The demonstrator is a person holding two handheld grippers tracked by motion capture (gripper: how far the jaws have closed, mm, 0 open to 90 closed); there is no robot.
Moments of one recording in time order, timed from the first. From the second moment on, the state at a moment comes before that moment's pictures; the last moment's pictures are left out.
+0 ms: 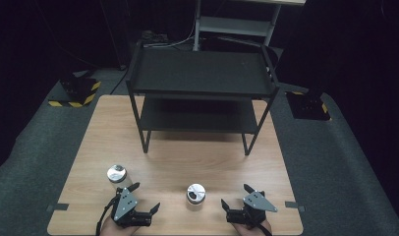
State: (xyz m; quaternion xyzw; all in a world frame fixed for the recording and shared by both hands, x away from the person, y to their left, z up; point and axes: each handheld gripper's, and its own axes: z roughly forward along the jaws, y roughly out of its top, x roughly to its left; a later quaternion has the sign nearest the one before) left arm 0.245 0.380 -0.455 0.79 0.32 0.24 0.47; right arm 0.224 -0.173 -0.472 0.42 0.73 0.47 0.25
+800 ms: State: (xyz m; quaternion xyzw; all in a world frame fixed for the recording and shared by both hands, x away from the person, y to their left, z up) left arm 0.244 0.378 -0.452 0.79 0.34 0.23 0.46; right arm 0.223 -0.171 -0.471 0.43 0.73 0.47 0.26
